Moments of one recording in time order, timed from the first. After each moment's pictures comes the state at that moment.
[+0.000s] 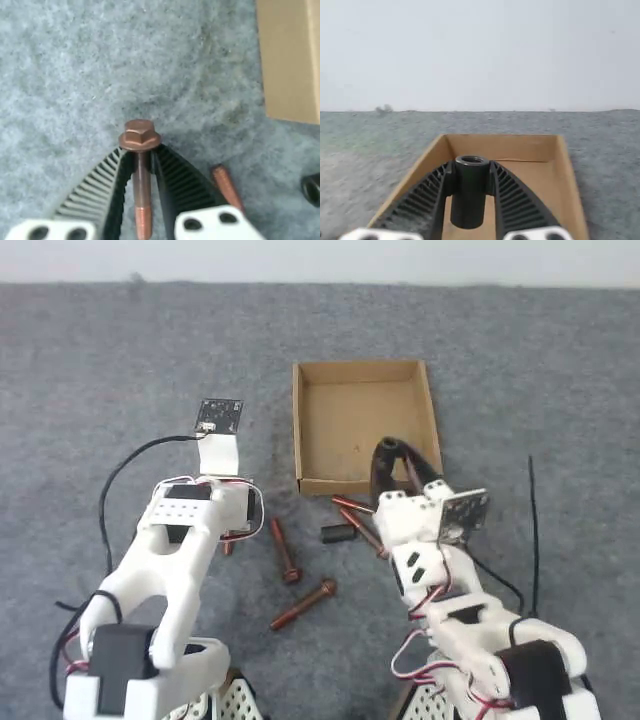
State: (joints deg) left arm -3.0 -12.5 56.4 39.2 4.8; right arm -20.6 -17.2 93.1 -64.3 -8.9
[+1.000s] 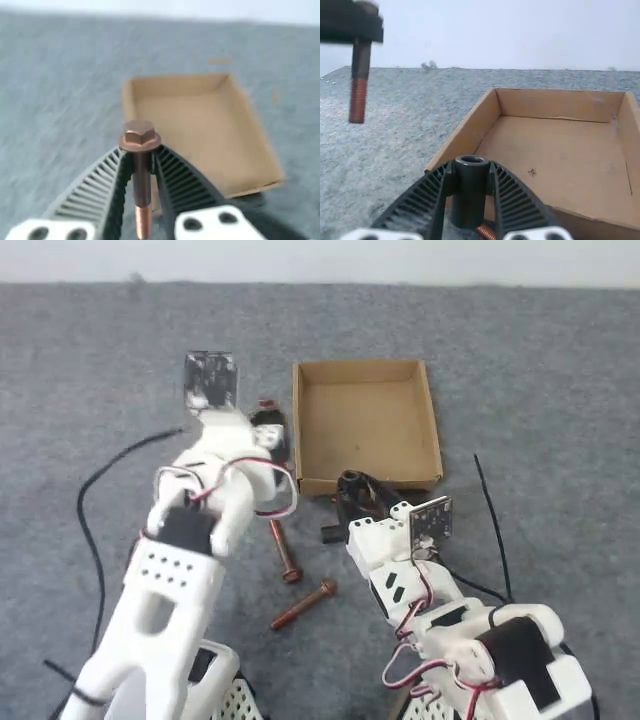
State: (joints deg) left arm 11.0 -44.4 53.5 34.4 16.7; right arm -30.1 -10.2 94.5 -65.7 -10.6
